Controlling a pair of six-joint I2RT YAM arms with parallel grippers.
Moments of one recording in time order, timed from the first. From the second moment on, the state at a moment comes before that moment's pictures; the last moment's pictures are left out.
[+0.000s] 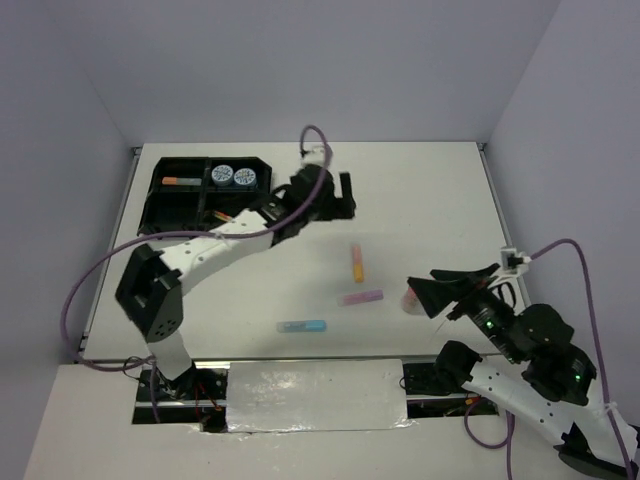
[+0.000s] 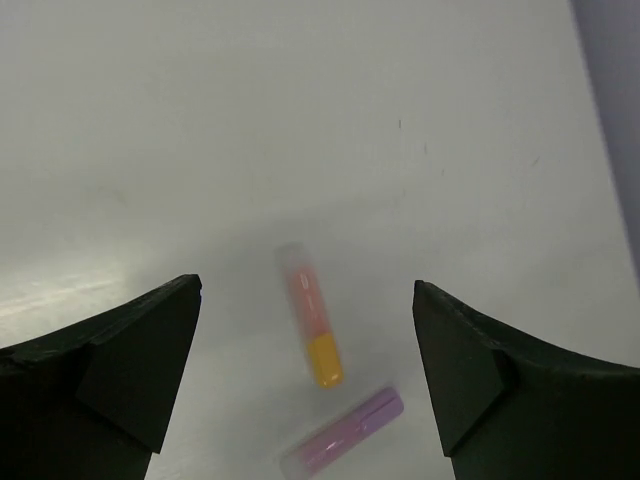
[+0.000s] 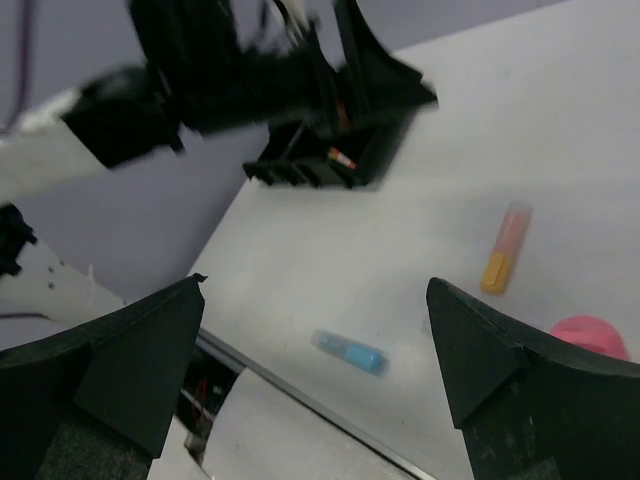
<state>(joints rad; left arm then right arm) -0.74 1.70 1.46 -0.25 -0.26 -0.61 0.91 0.11 0.75 -0.63 0.32 0.64</state>
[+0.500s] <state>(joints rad) -0.92 2.10 1.62 -0.37 -0.26 -0.65 0.91 0.16 0.89 -0.80 0.47 0.57</state>
